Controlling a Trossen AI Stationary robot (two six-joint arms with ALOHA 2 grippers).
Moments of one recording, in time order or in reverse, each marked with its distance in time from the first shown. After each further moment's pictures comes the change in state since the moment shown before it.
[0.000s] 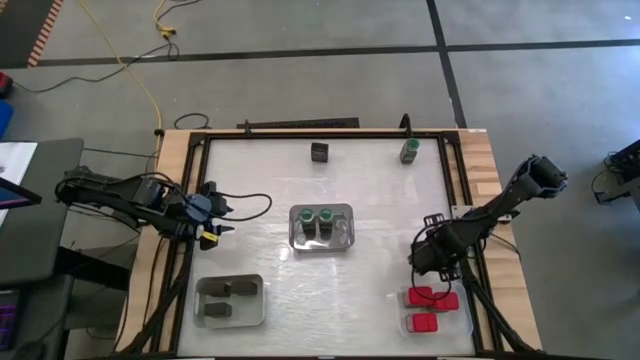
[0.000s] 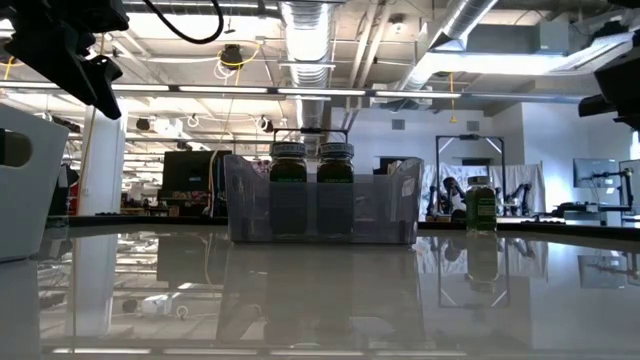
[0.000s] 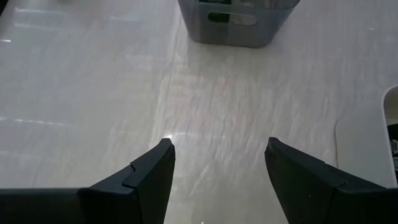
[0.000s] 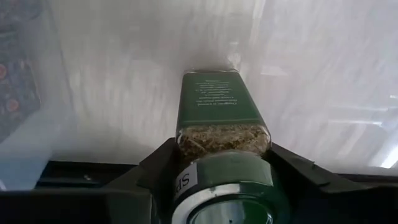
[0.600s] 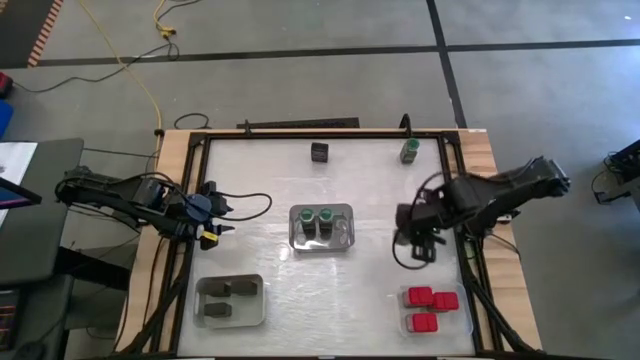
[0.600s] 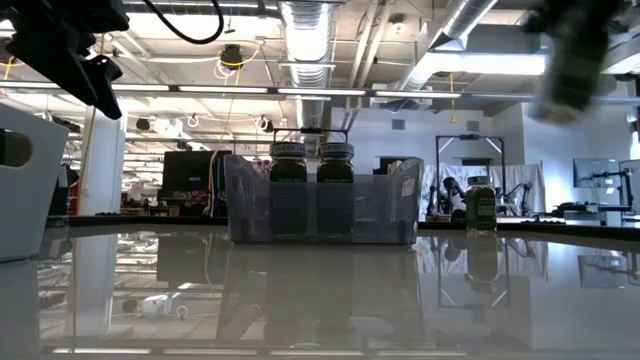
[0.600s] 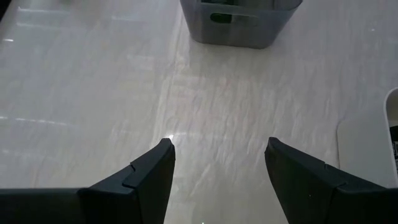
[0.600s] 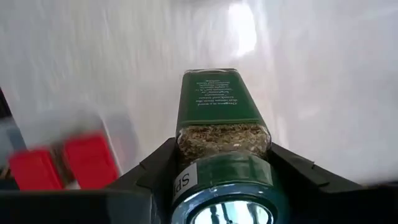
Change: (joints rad) left arm 0.000 0.000 0.000 0.000 -0.006 -0.004; right arm -0.246 -0.003 0.505 -0.147 0.046 0.115
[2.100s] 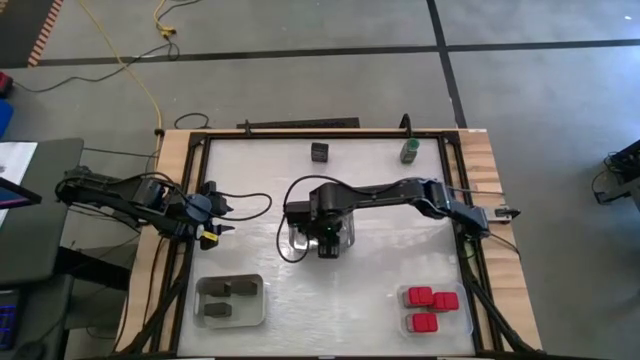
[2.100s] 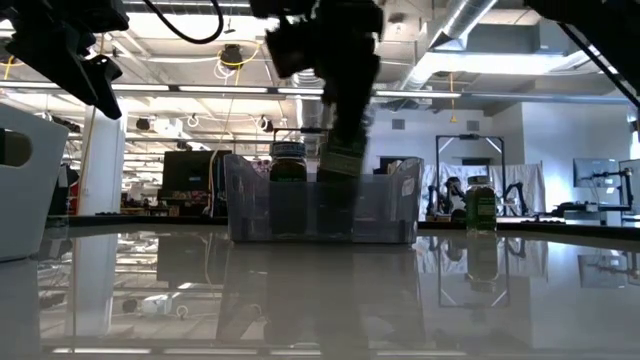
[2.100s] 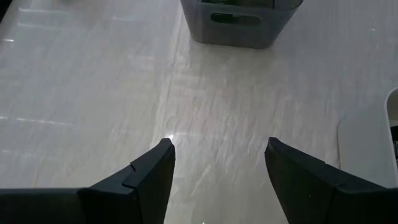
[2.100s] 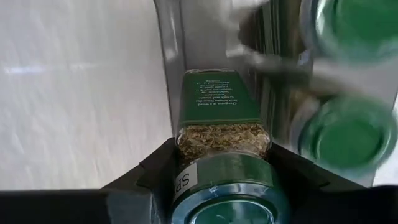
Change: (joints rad) left arm 0.000 0.000 0.000 -0.001 -0.002 0.001; right arm -0.242 0.967 0.886 -0.029 -0.098 -0.413
